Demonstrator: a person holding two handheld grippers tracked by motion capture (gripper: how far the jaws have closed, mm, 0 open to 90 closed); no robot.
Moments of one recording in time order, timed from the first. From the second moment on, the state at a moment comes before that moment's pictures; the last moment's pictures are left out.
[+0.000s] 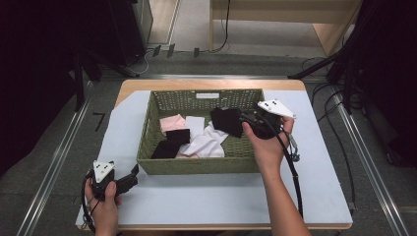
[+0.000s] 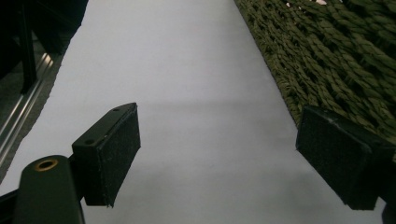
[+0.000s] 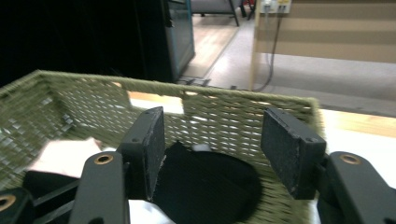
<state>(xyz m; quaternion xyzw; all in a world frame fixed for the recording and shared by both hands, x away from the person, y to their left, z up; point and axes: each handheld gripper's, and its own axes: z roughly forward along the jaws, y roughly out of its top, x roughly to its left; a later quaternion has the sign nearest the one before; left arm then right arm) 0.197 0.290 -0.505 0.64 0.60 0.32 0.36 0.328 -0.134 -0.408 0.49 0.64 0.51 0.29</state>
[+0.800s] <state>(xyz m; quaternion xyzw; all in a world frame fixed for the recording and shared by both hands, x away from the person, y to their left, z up) 0.195 0.290 -0.504 0.64 0.60 0.32 0.36 0.354 -0.062 -0.416 0.48 0.69 0.49 0.21</state>
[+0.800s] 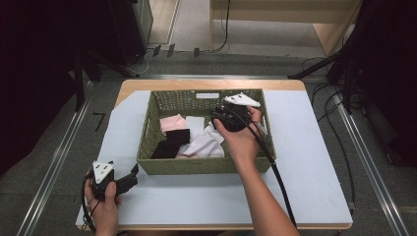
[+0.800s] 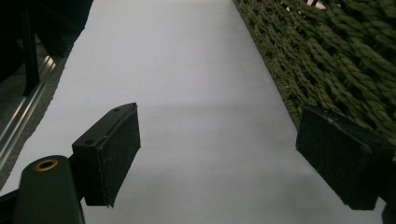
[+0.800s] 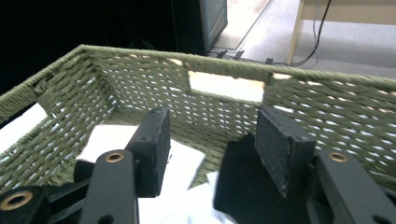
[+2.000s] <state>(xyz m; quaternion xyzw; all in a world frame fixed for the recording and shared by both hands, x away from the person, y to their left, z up) 0.198 0.292 -0.505 0.64 0.60 0.31 0.36 0.357 0.029 -0.435 0.45 0.78 0.42 0.09</state>
